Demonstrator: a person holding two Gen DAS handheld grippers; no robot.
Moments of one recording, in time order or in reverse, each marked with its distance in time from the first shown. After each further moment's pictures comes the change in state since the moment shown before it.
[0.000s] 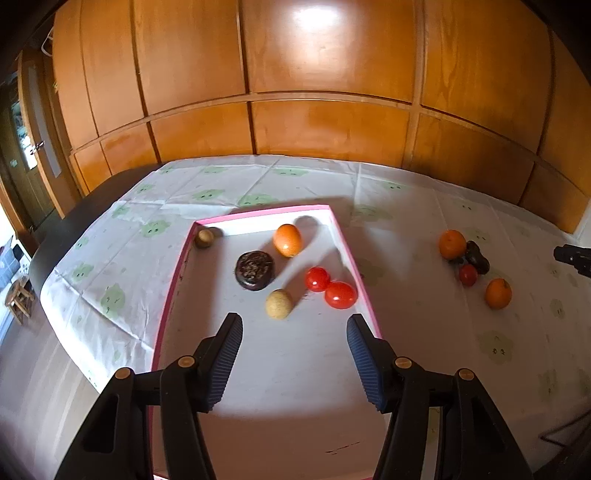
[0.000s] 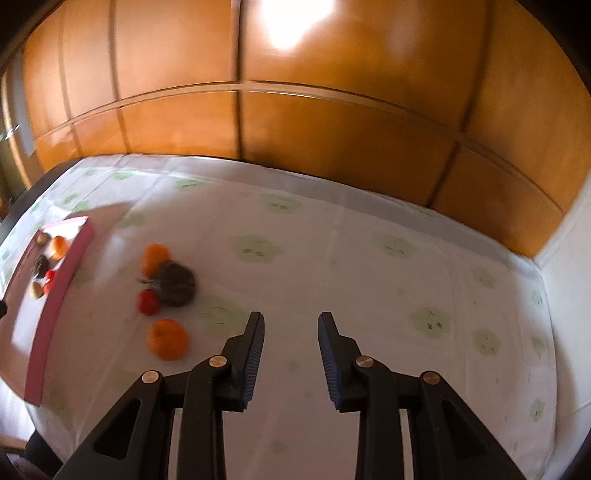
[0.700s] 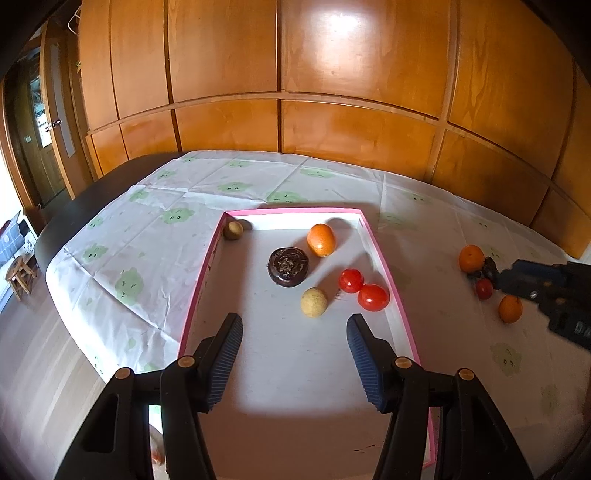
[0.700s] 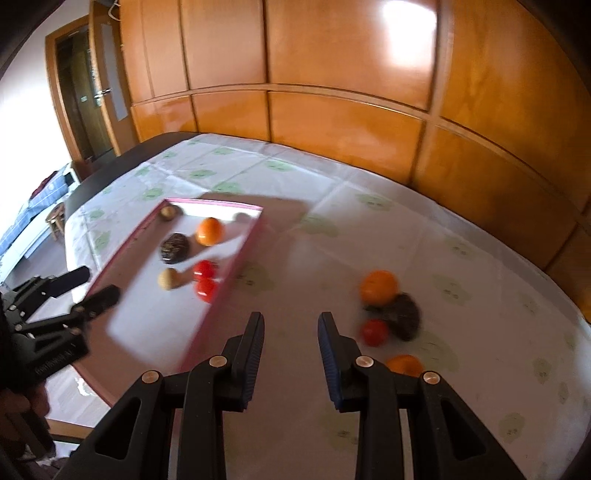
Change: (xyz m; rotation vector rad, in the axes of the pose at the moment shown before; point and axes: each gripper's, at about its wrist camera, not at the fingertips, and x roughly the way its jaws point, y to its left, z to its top) left arm -0.001 0.032 -0.007 -0.093 -0.012 0.018; right arm -0.027 0.182 0.004 -0.239 -0.027 0.285
